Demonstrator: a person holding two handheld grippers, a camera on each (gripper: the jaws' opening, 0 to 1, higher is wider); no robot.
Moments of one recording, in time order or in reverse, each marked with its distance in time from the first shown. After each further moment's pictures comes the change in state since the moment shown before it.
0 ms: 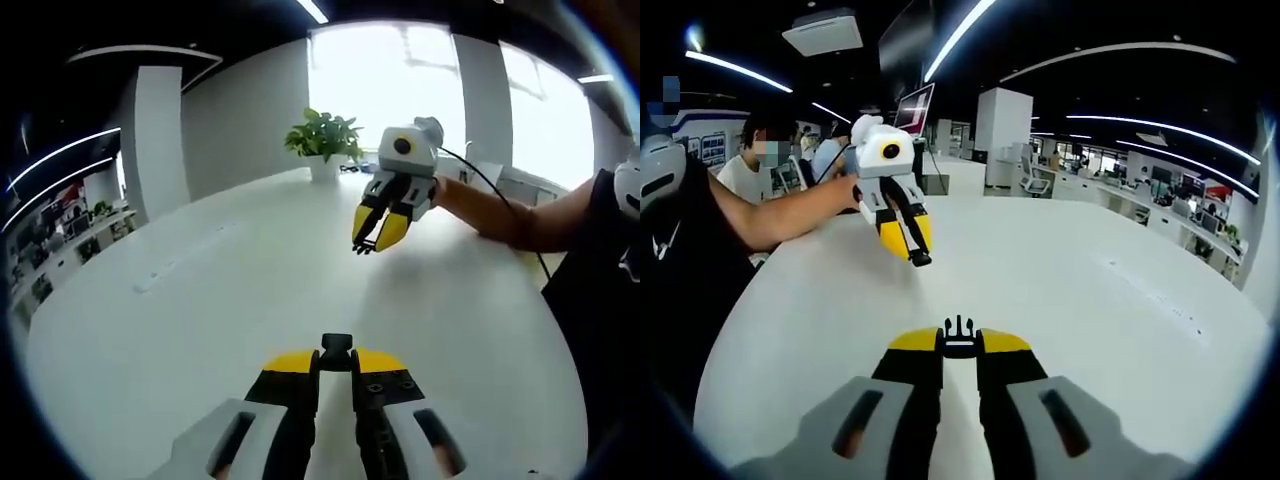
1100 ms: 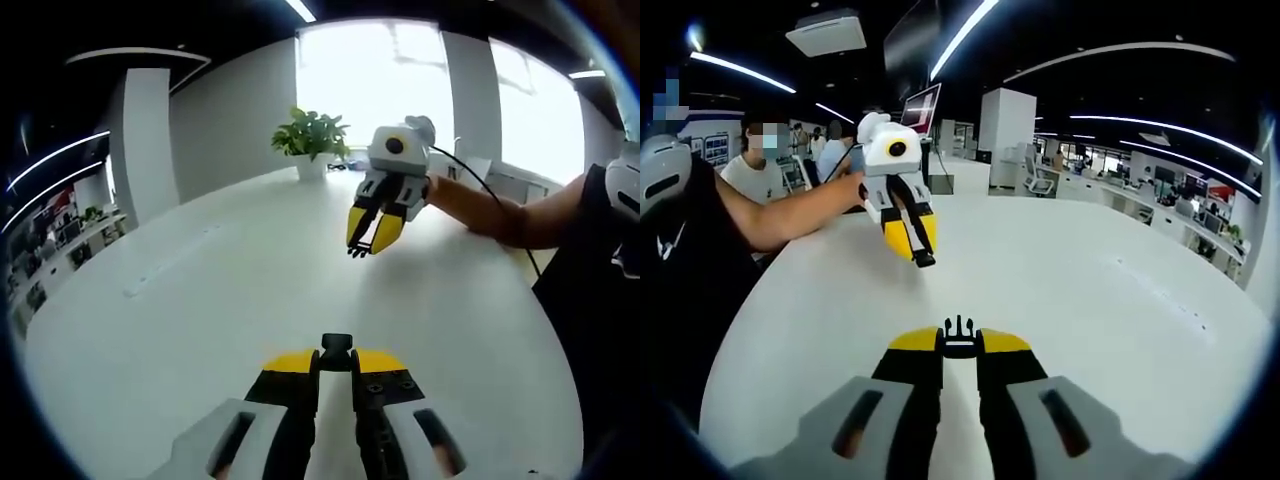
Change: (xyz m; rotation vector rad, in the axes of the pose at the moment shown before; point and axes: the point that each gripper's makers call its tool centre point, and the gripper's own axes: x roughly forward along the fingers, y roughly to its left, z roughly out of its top) left arm 0.002 -0.020 -0.002 0.030 0.022 -0.032; right arm -0.005 0.008 -0.004 0.003 -0.002 0.016
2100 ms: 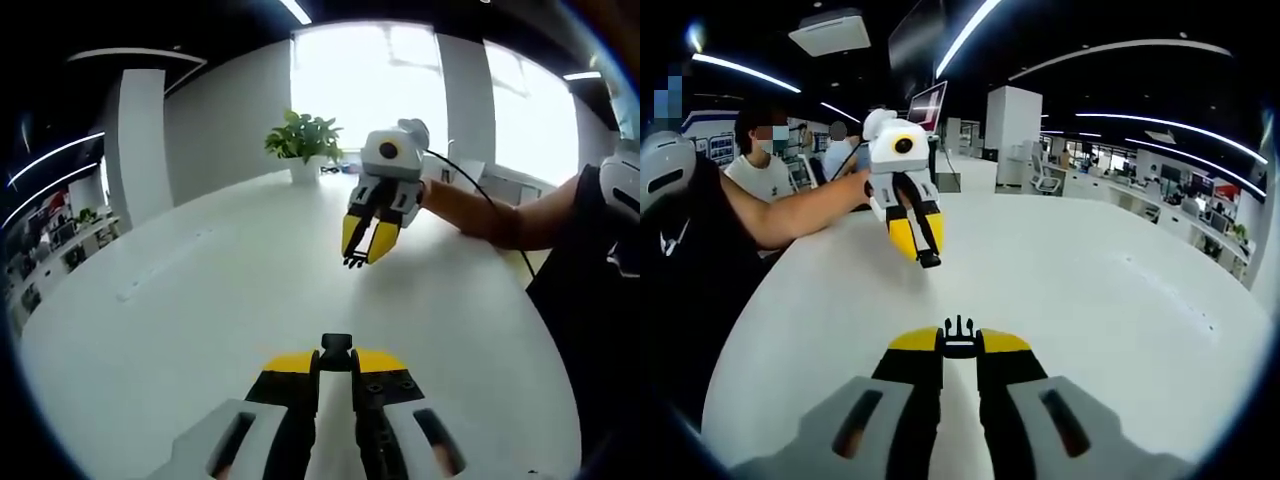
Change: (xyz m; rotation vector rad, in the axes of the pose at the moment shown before) left arm 0.000 0.001 0.003 0.001 -0.020 -0.037; right arm 0.005 0.011 0.000 -0.003 0.004 0.031
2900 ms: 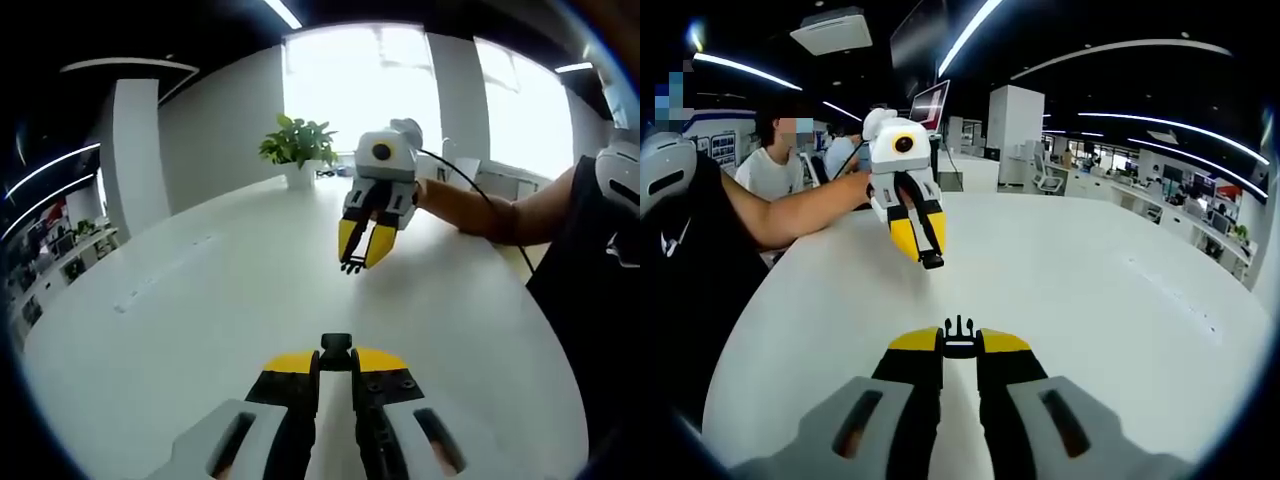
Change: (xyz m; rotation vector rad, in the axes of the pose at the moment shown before) left arm 0.002 0.006 0.004 0.039 -0.015 -0.005; right arm 0.003 0.007 0.000 -0.004 0.006 0.008
